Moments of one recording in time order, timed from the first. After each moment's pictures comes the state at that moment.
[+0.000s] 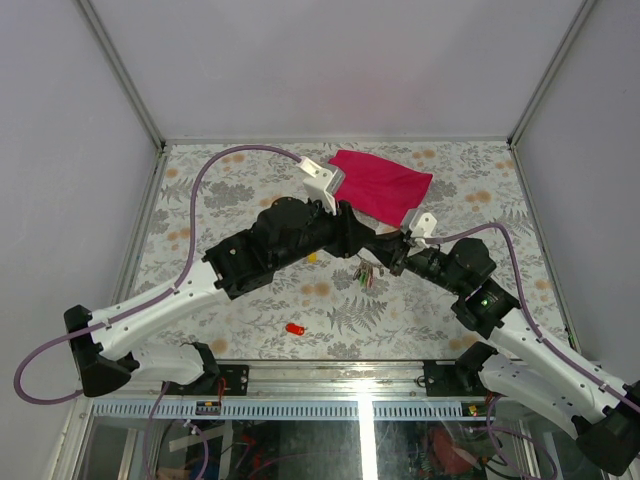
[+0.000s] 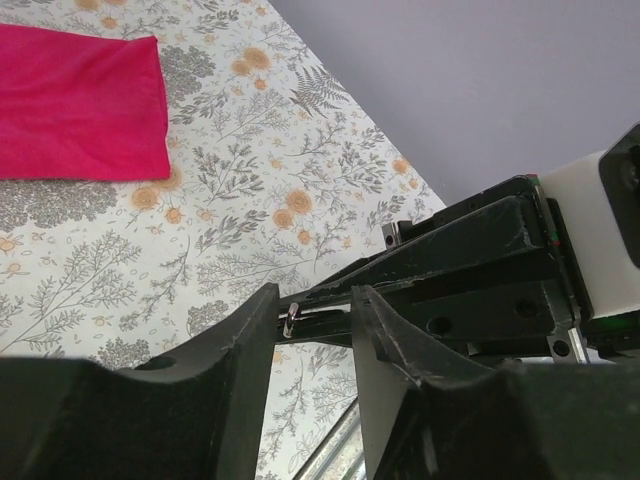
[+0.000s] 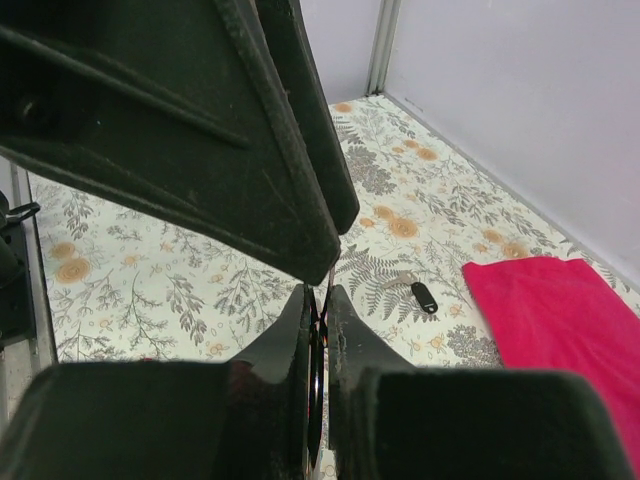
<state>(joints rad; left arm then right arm) -1.01 1.24 1.25 -0.22 -0.08 -0.51 0.69 0.77 0.60 0.25 -0.36 -0.07</state>
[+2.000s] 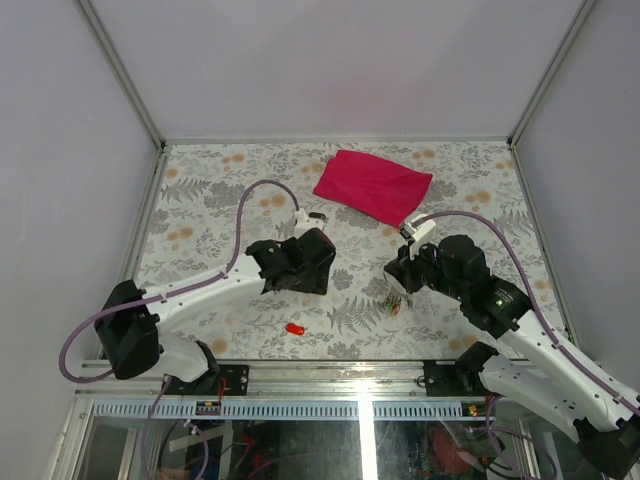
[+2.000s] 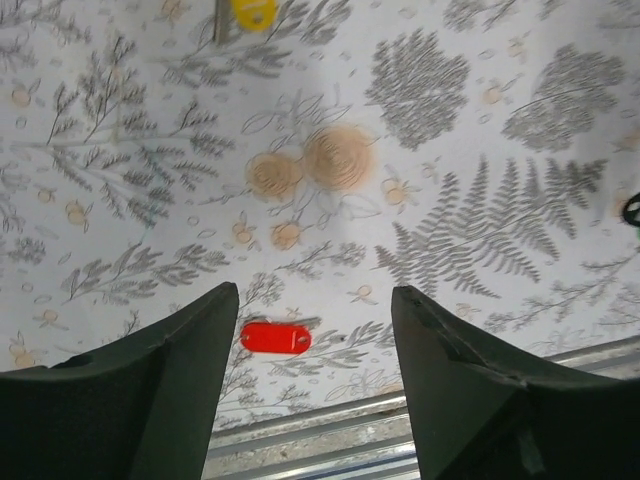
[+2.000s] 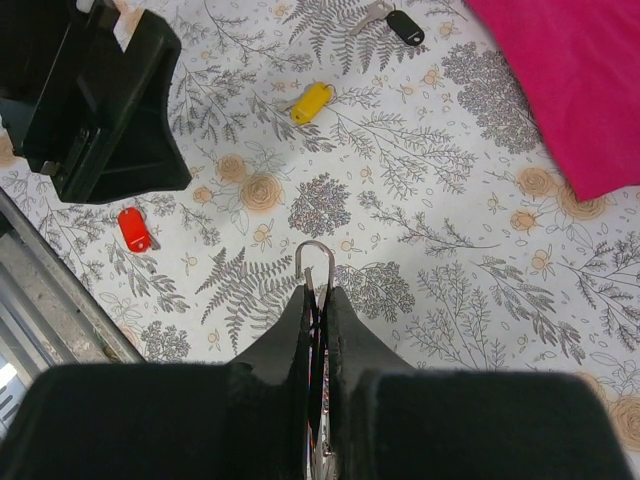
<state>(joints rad) -0.94 1.43 1.10 -0.75 -0.26 -0.69 0.69 0.74 0.72 -0.42 -0.12 0.07</state>
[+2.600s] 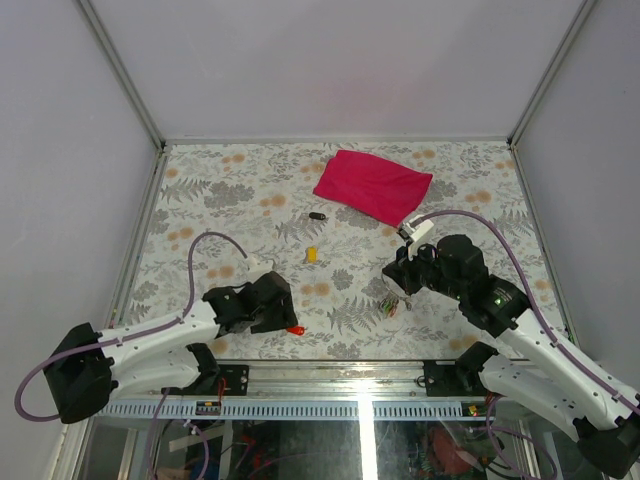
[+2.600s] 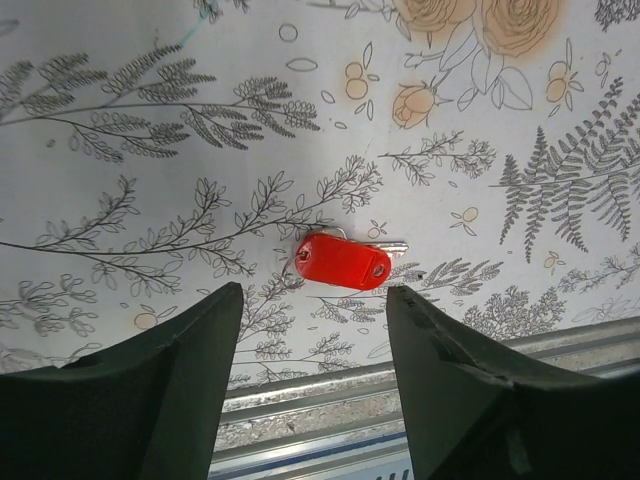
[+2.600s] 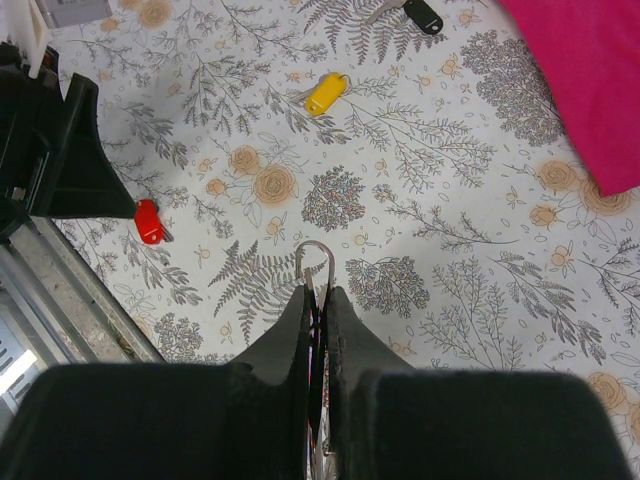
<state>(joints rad) -0.93 1.03 0.54 -0.60 -0.17 -1.03 0.69 0.75 0.72 -0.43 -0.15 0.08</state>
